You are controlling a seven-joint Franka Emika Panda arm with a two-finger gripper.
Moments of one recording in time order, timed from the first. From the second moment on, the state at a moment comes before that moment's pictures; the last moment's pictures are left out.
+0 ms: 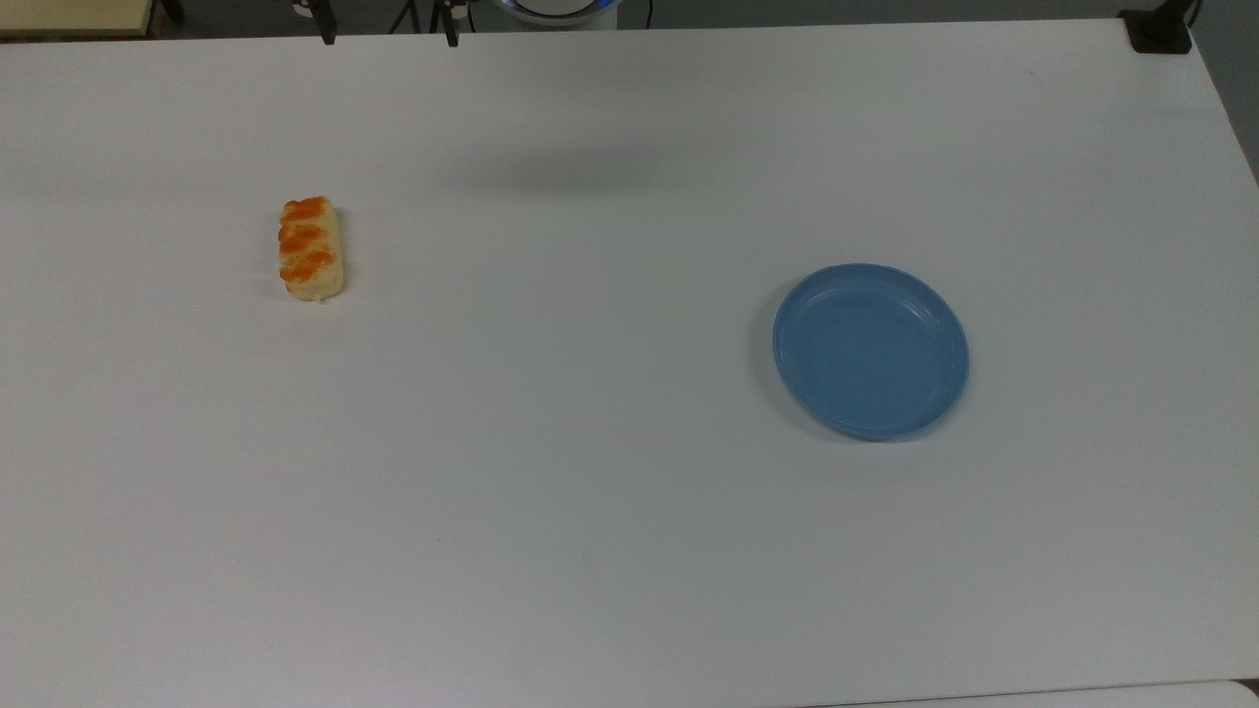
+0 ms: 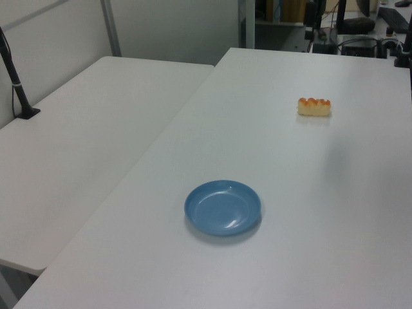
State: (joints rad) arm 0.03 0.01 -0.16 -1.58 0.01 1.62 -0.13
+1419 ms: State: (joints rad) arm -0.09 -0.01 -0.15 -1.69 -0.08 1.67 -0.38
